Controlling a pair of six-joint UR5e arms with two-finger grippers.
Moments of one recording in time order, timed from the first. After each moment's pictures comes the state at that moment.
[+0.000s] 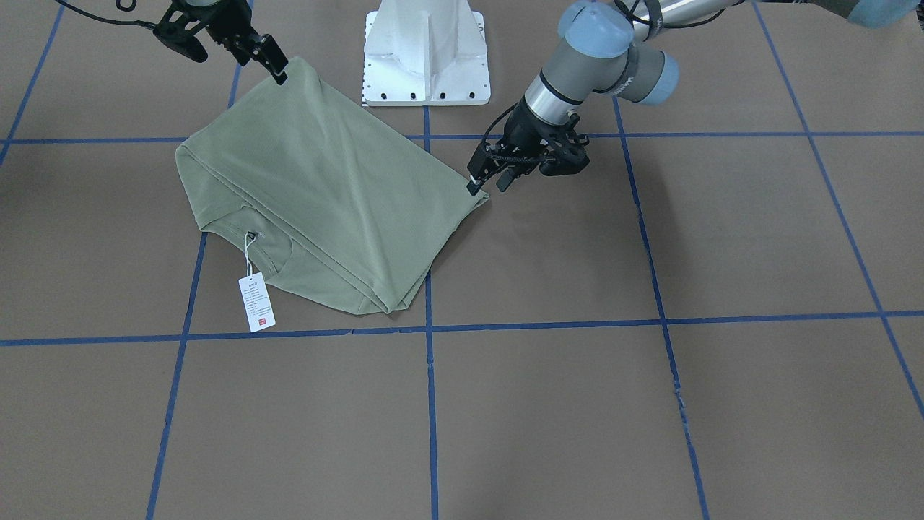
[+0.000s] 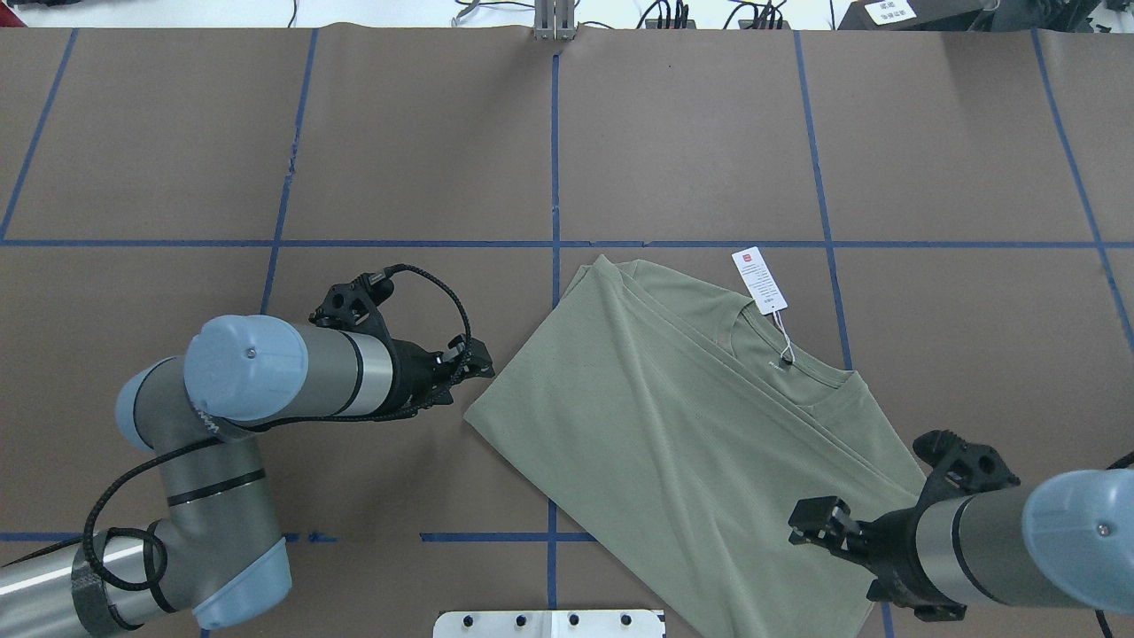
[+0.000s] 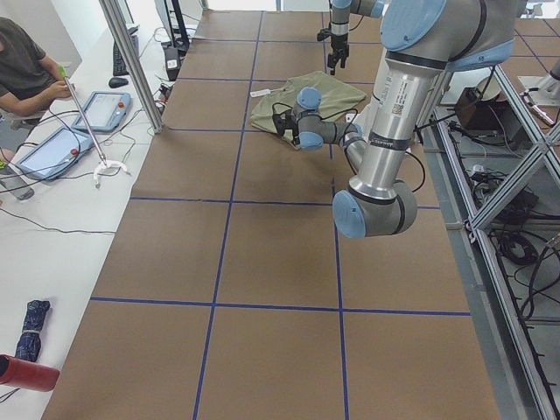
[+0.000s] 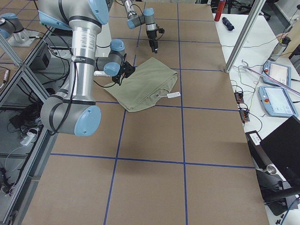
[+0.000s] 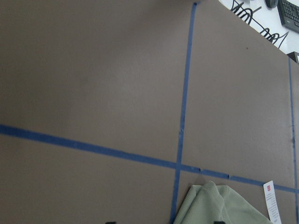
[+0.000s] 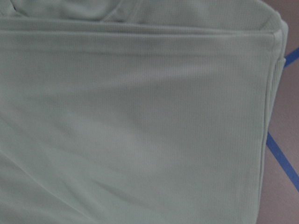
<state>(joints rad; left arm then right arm) -0.40 -1.97 -1.78 -2.18 -1.74 -1.83 0.23 -1.74 2.36 -1.28 1.78 2.08</state>
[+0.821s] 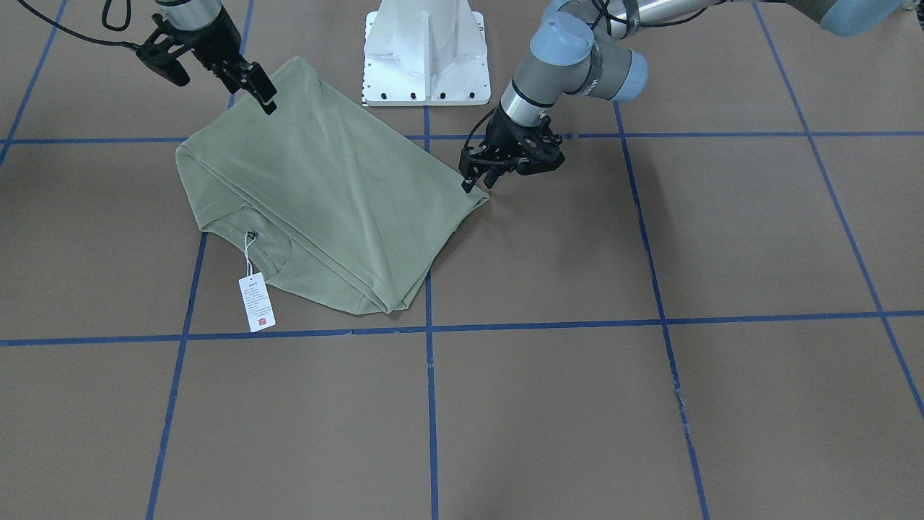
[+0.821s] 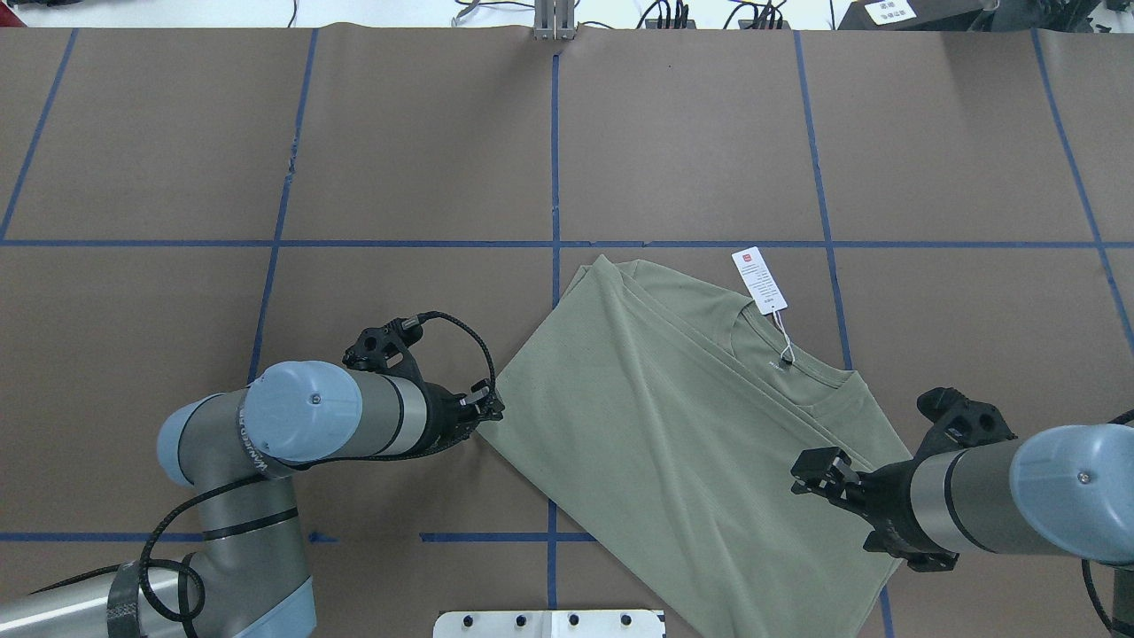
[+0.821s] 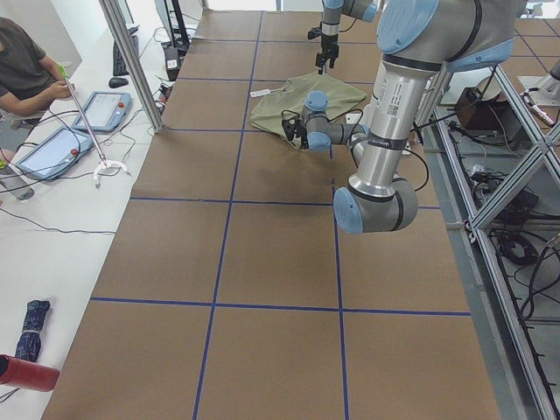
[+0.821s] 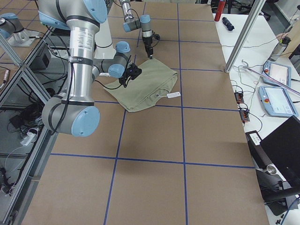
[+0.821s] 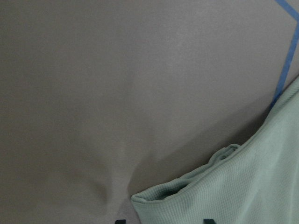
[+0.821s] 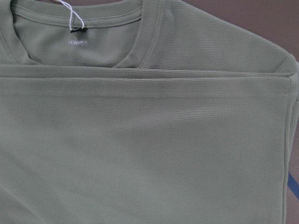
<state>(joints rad) -0.35 -1.99 -1.73 -2.14 -1.71 -1.83 0.29 -1.72 2.31 -1.28 1.78 2.06</state>
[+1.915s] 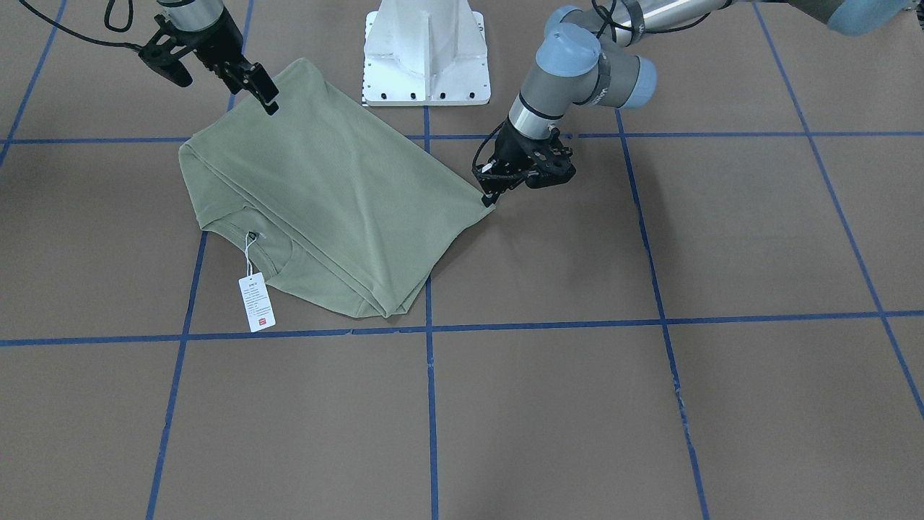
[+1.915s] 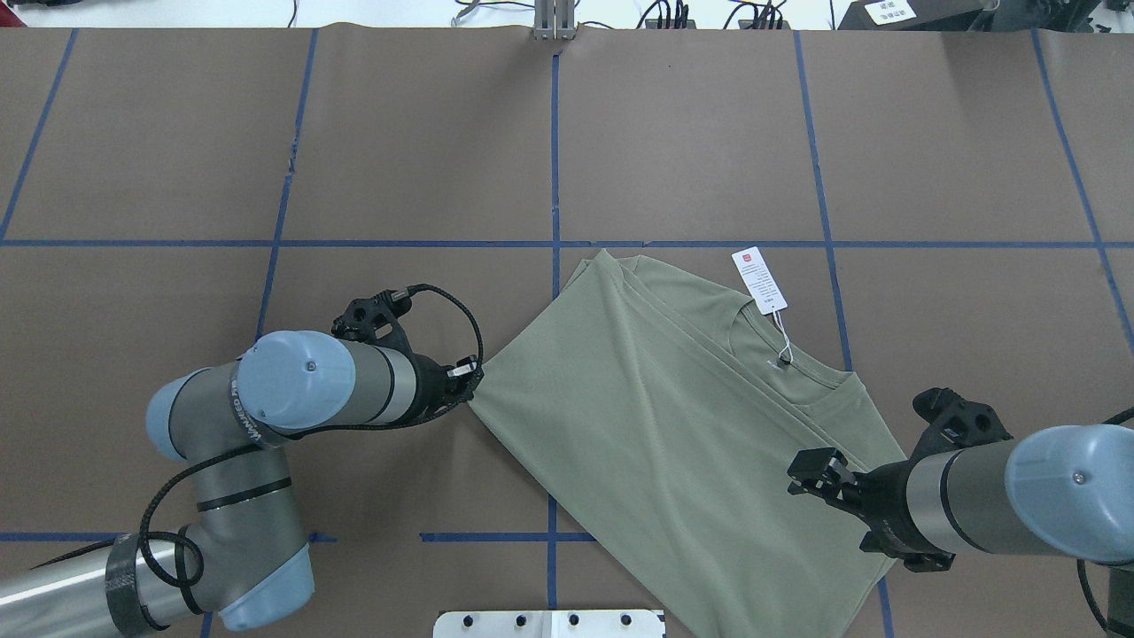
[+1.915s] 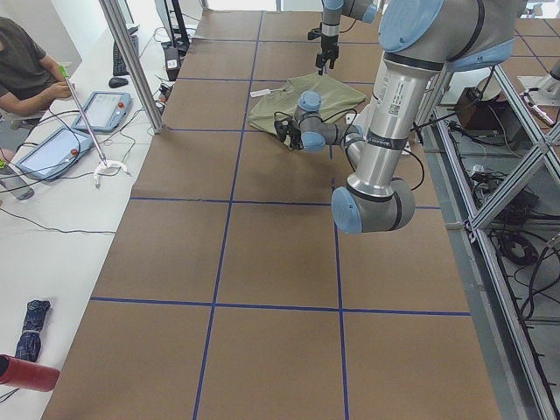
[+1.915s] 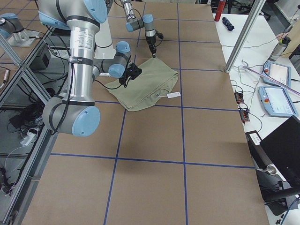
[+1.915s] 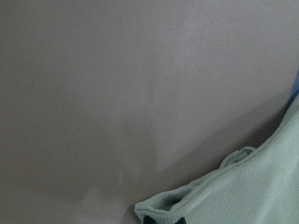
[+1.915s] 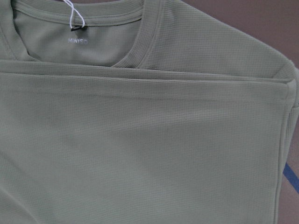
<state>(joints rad) -0.41 -2.00 -1.72 -2.10 -1.71 -1.75 0.29 -1.71 2.31 -1.28 1.78 2.06</state>
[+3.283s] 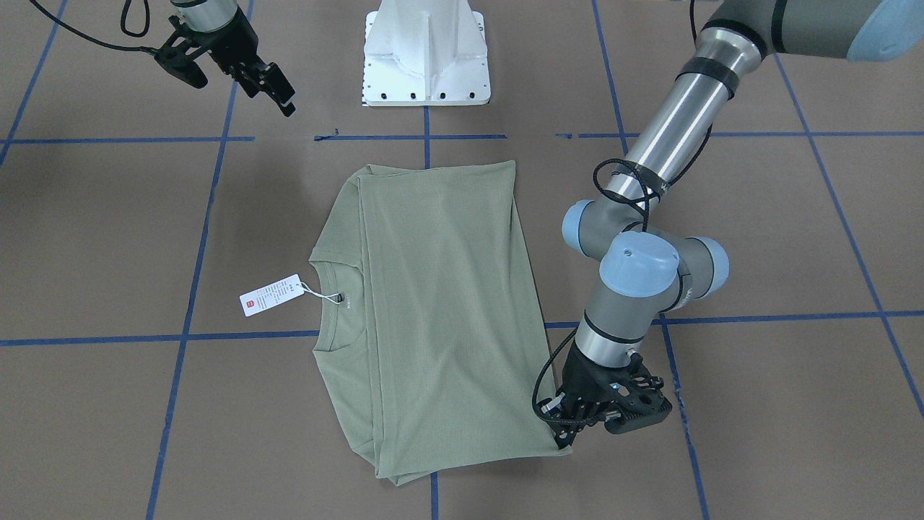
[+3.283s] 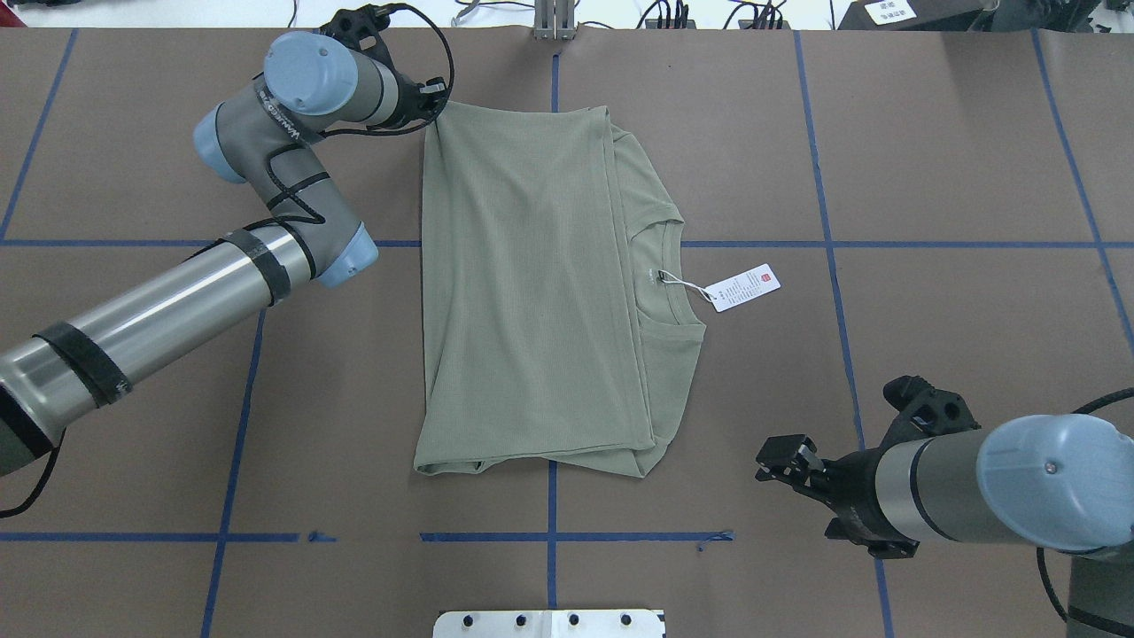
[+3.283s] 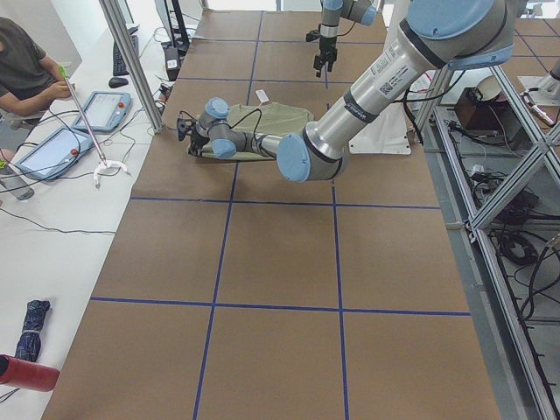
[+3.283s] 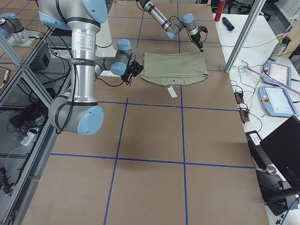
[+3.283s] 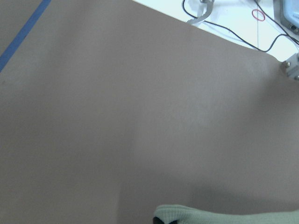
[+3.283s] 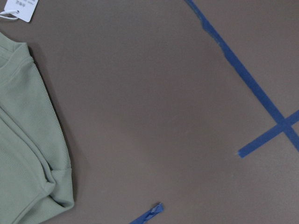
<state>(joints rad) -0.82 -2.50 -0.76 -2.55 -1.72 -1.39 0.30 -1.61 2.28 -1.28 1.77 2.07</state>
